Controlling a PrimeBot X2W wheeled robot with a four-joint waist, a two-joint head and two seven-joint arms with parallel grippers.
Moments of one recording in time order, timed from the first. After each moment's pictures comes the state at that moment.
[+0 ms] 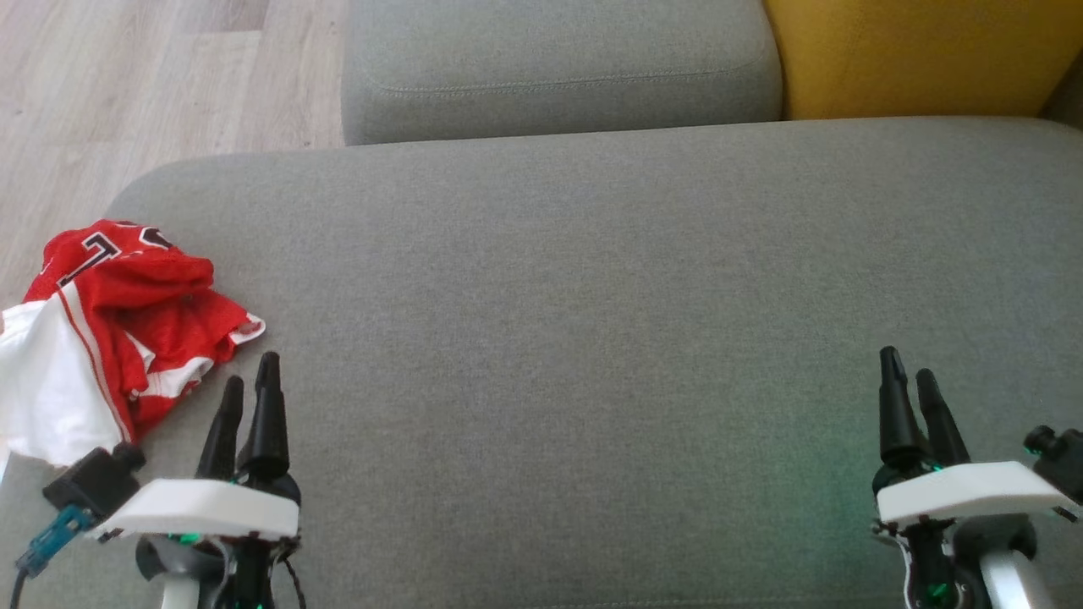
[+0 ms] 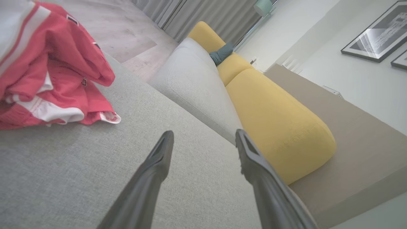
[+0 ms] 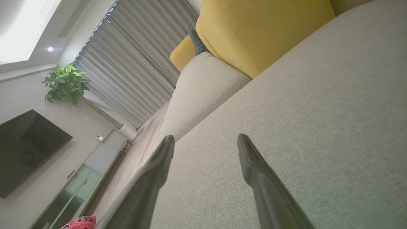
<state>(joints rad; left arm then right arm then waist) -0.01 0.04 0.00 0.20 -0.77 -0.12 -0.10 -0.01 -0.06 -0.03 0.24 0.77 0.13 -0.04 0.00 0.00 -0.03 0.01</state>
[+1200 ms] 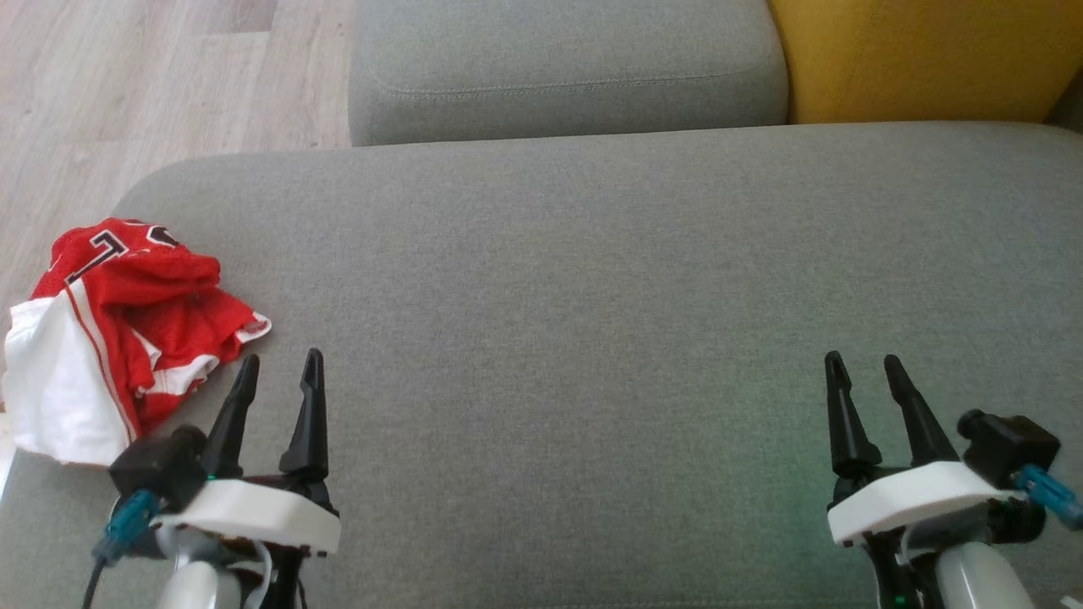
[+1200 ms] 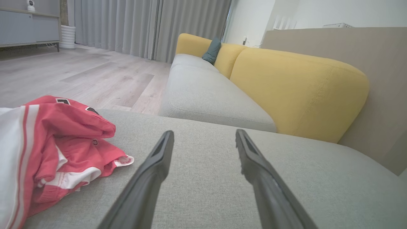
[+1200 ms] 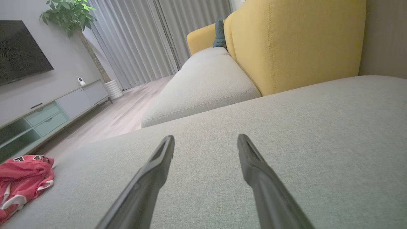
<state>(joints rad) 0.00 0.05 -0.05 0.17 -0.29 -0.11 -0.20 -0.01 -0.05 0.02 0.22 0.33 0.13 -0.08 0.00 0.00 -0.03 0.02</state>
